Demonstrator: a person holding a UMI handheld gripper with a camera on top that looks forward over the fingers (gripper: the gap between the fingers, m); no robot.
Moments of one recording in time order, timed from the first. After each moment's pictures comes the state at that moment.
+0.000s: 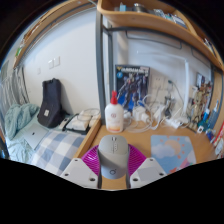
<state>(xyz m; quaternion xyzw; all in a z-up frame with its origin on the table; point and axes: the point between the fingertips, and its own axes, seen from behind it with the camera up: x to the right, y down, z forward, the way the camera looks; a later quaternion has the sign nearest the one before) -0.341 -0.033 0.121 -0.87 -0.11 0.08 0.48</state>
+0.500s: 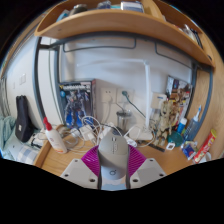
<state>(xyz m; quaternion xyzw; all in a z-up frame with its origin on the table) -0.119 0.092 0.180 -0.86 -0.03 0.00 0.51</state>
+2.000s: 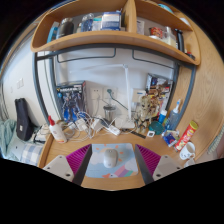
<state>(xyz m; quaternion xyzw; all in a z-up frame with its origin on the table) -0.068 -0.019 0.240 -0.88 0.01 -0.02 0.47</state>
